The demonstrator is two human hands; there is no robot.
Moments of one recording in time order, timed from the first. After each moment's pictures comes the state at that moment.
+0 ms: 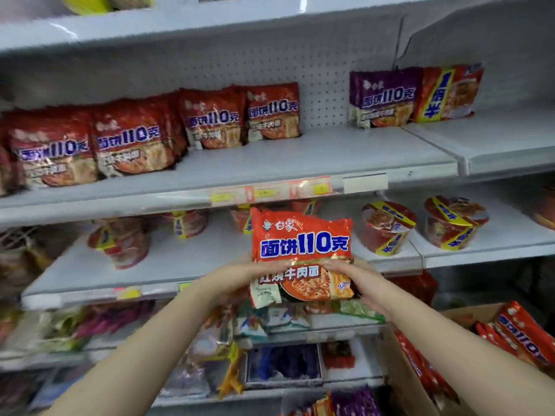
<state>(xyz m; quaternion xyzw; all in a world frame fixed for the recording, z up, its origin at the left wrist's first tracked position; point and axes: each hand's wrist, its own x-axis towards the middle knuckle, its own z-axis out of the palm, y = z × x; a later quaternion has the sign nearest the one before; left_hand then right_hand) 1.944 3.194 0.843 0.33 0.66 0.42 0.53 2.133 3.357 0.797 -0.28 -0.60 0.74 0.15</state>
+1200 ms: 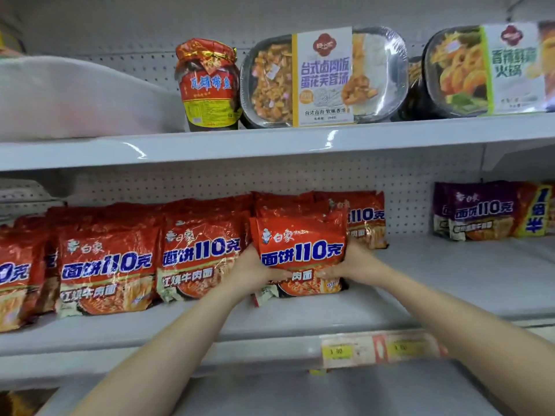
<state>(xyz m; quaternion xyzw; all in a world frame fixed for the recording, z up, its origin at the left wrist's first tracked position) 1.633 3.276 0.954 0.45 0.74 0.48 0.15 1.805 3.441 0.953 -0.20 -0.88 0.36 0.23</state>
